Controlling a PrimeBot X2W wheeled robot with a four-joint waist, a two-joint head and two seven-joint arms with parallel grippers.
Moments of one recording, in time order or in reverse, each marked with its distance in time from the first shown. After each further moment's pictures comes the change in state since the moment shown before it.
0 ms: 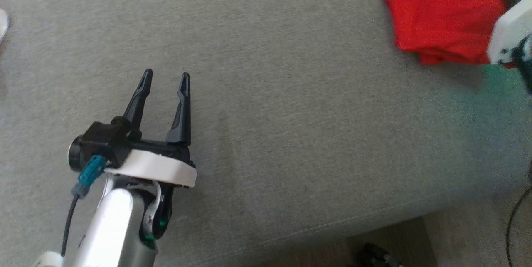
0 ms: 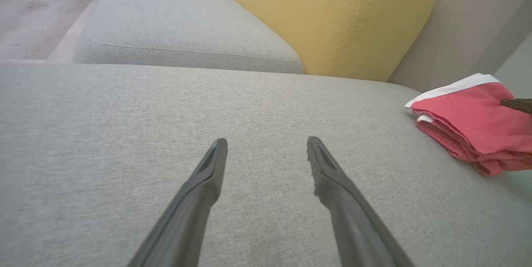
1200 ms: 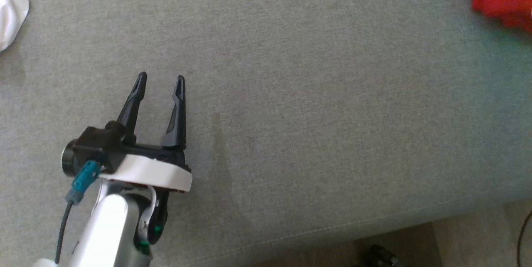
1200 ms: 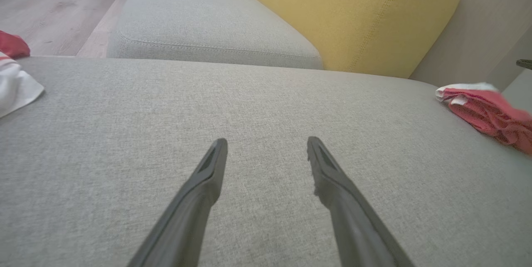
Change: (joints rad) left arm 0.027 0.028 -0.005 -0.046 -0.010 0.023 0.012; right arm -0.166 -0.020 -0.155 0.126 -0.295 0.000 -0.137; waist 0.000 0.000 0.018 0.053
